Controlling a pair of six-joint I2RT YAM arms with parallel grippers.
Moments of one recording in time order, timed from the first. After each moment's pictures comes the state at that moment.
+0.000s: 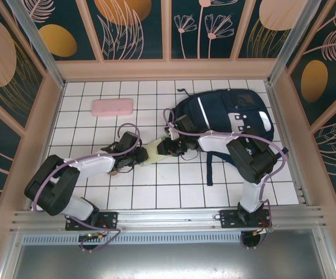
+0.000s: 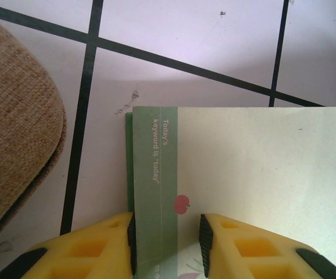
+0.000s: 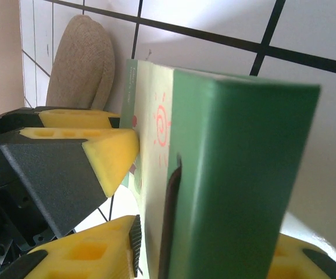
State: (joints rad) left arm -0.59 1.49 0.62 -0.12 0.04 -0.87; right arm 0.69 1.85 1.02 -0.07 -0.67 0.62
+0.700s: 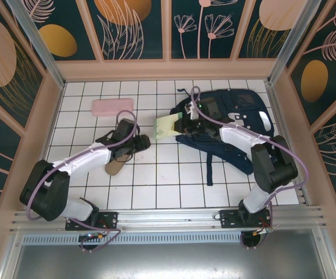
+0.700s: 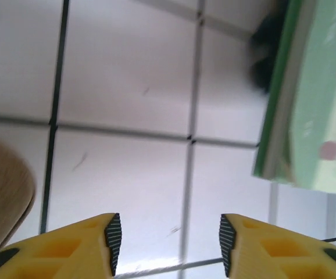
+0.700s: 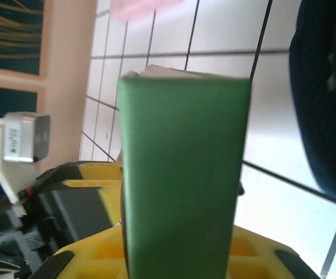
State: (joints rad) left arm -0.53 1.42 0.82 -0.27 0.09 -0.79; right arm 0.45 1.66 1.04 -0.10 -0.72 0.65
